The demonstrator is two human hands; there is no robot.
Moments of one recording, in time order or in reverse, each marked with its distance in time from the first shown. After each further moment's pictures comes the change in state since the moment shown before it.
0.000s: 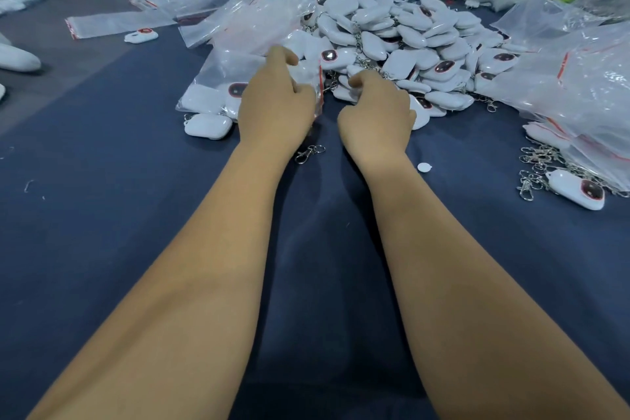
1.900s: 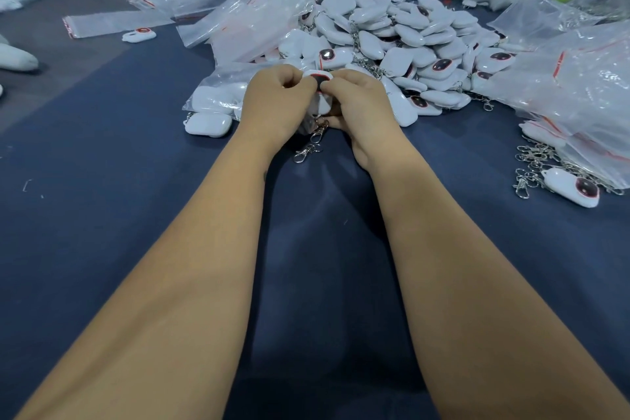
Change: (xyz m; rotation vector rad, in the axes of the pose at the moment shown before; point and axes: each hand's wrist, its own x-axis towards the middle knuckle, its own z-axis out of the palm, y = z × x) left_hand 0.005 -0.001 0.000 -0.369 -0.161 -0.110; right_hand 0.006 -0.009 0.004 1.017 -0.318 0.162
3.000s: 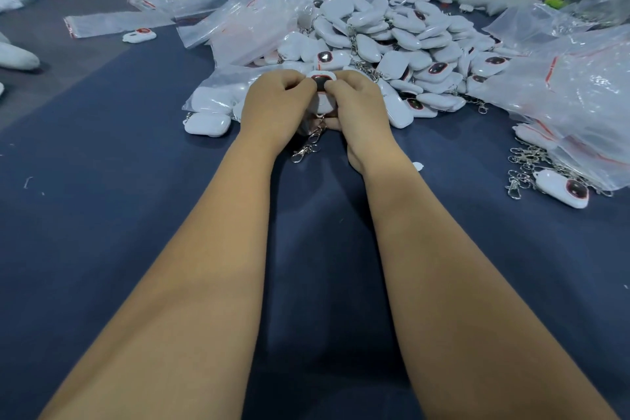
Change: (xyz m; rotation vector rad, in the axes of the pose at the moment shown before) left_hand 0.003 -0.005 0.003 0.034 -0.015 0.017; right_hand -0.002 0.003 0.003 -0.064 0.092 -0.031
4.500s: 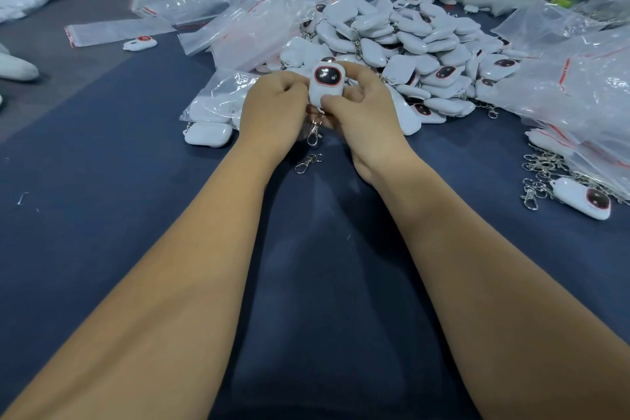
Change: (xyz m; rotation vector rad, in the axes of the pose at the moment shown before) left_hand 0.000 0.005 -0.002 -0.064 0.020 -0.025; right_hand 0.004 0.005 -0.003 0.149 -0.096 -0.076
